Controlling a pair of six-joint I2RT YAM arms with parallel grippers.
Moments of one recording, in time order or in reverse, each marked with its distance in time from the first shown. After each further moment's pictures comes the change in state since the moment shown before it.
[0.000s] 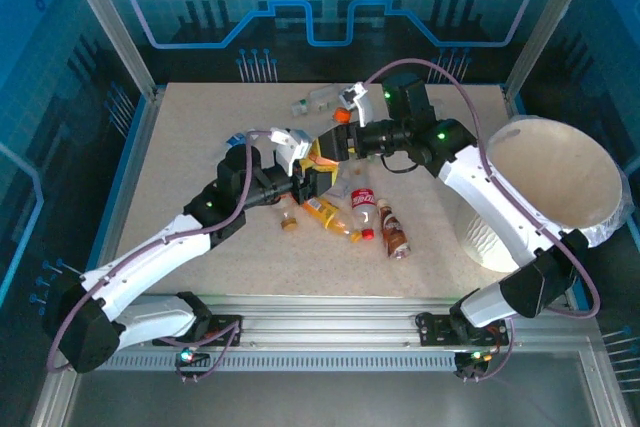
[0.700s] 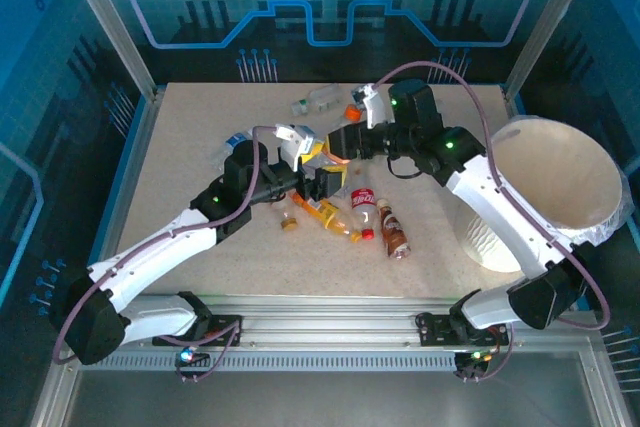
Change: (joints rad) left arm -0.006 0.049 0.031 0.009 -0.023 -0.026; right arm 0.007 -0.078 -0.053 0.005 0.264 -0.039
